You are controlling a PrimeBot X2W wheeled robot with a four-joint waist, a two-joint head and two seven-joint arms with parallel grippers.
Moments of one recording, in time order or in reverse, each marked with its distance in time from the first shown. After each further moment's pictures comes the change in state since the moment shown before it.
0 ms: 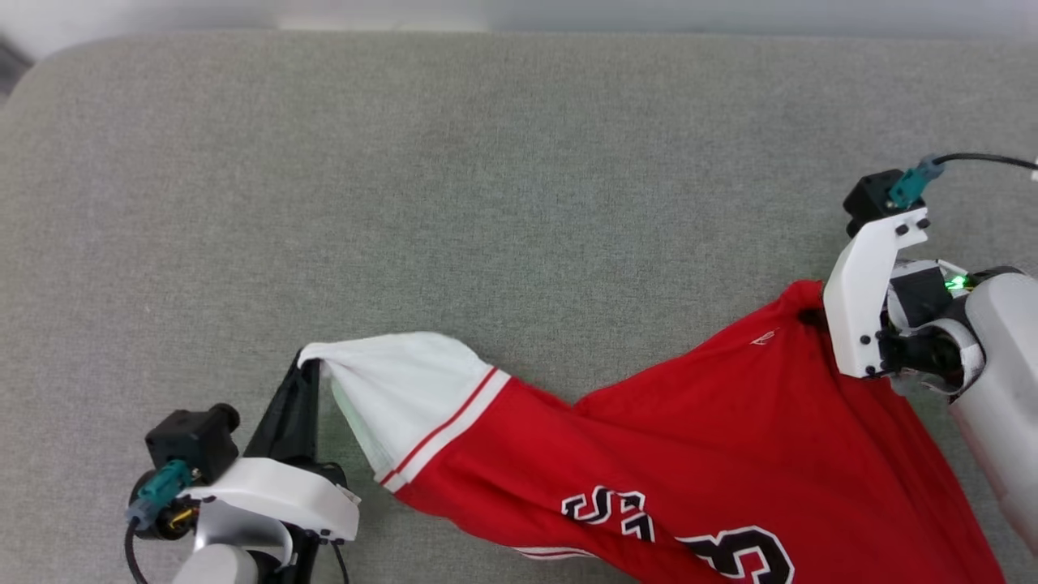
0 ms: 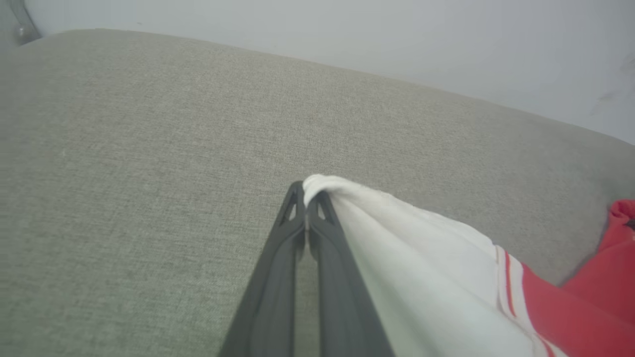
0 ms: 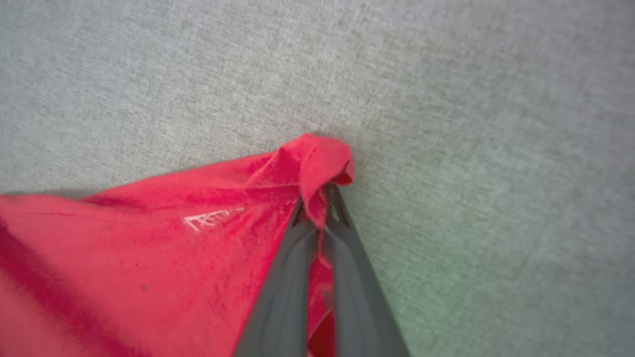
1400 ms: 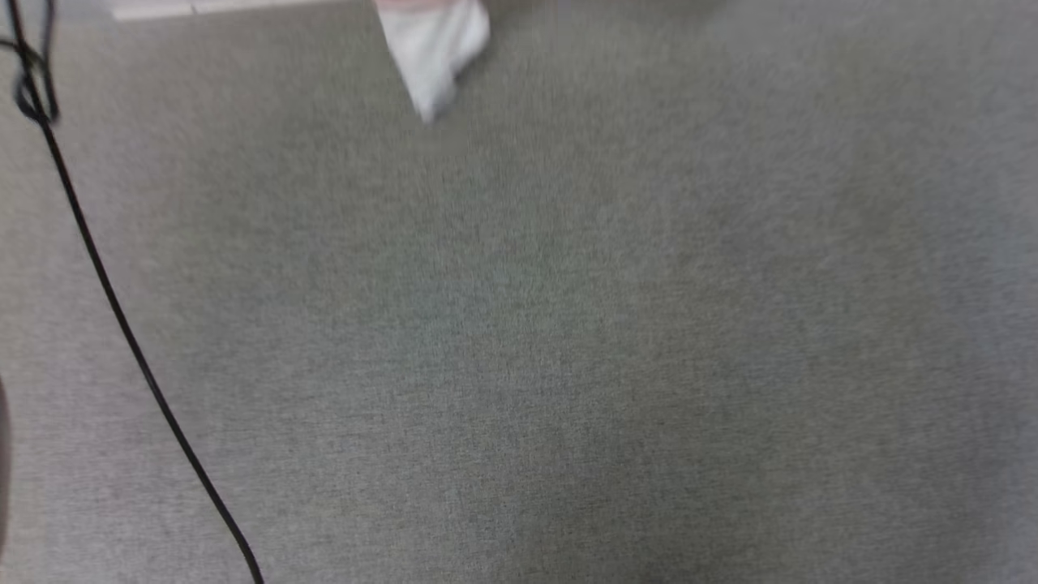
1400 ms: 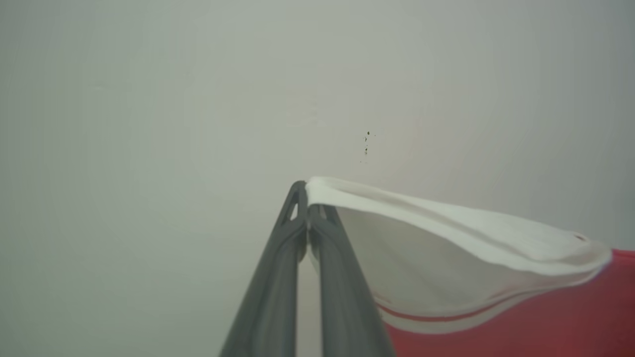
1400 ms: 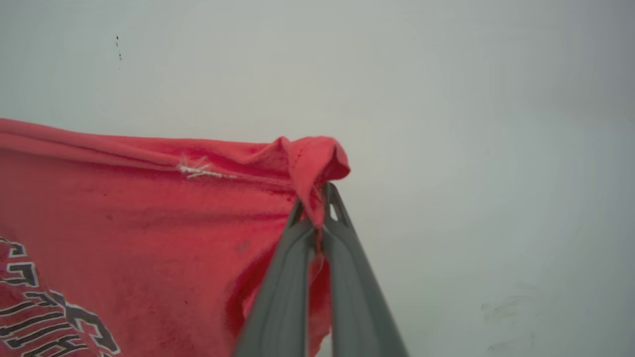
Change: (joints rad) left arm -1.327 0.141 0.095 0.528 -0.016 -0.123 0.054; right arm -0.708 0.072 -0.280 0.142 -0.247 0.001 -0.776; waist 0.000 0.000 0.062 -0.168
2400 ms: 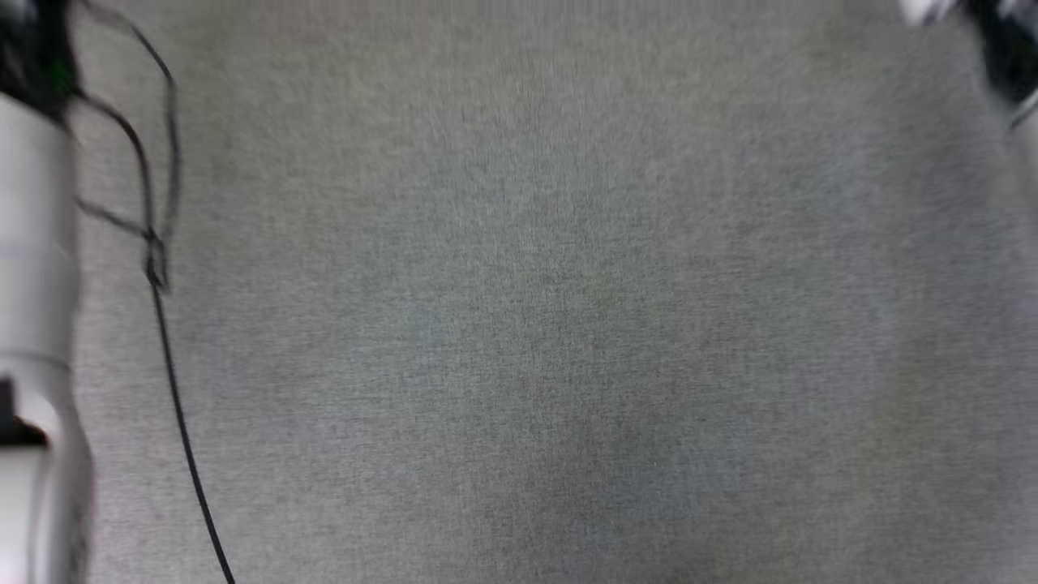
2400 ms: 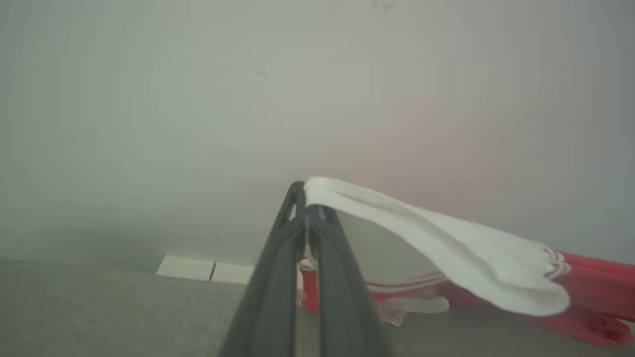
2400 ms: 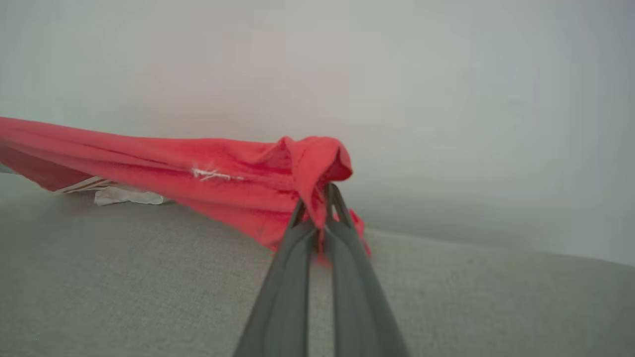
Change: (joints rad) left arm 0.136 -0.049 -0.030 0.343 -0.066 -0.100 -0.114; right arm 0.136 0.034 0.266 0.207 0.165 0.000 -0.138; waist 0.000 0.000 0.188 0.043
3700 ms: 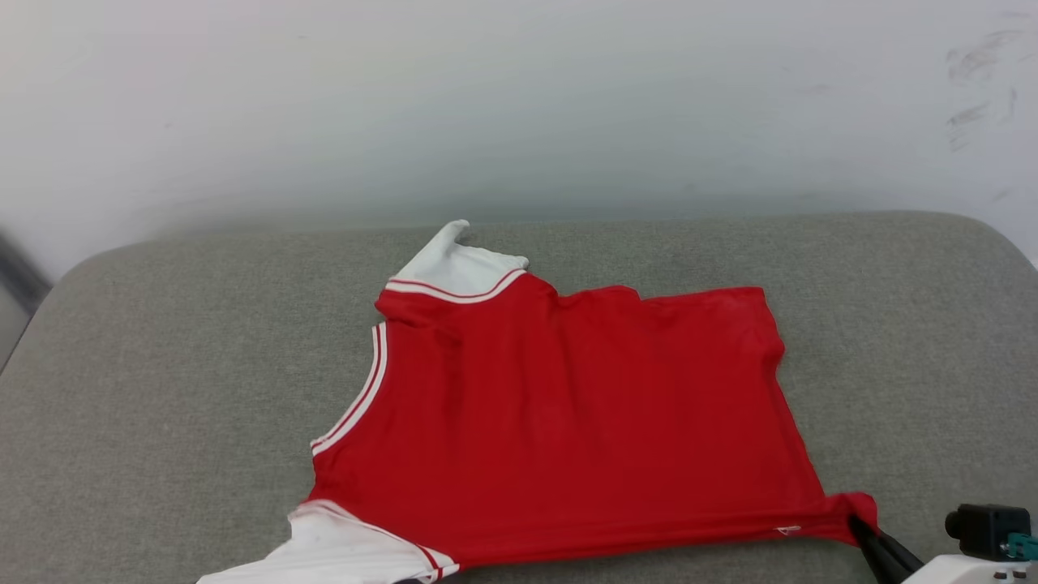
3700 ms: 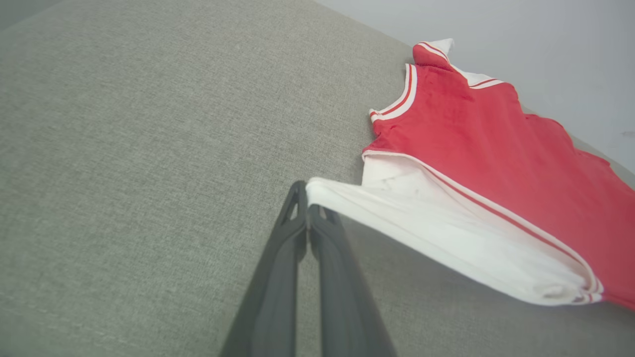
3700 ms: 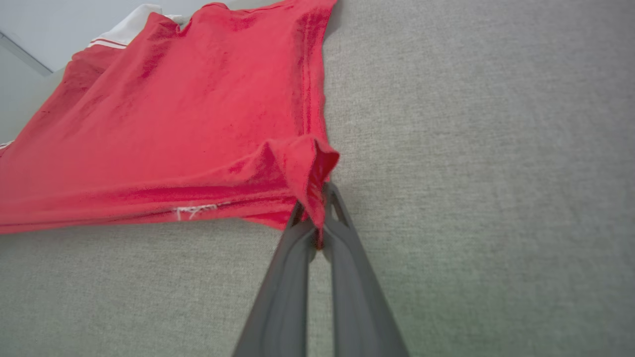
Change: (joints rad) left arm 1.612 -0.035 0.126 -0.909 -0.127 0.315 0.179; right arm 1.260 -0.106 -0.146 -0.384 0.108 0.007 -0.004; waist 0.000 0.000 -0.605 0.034
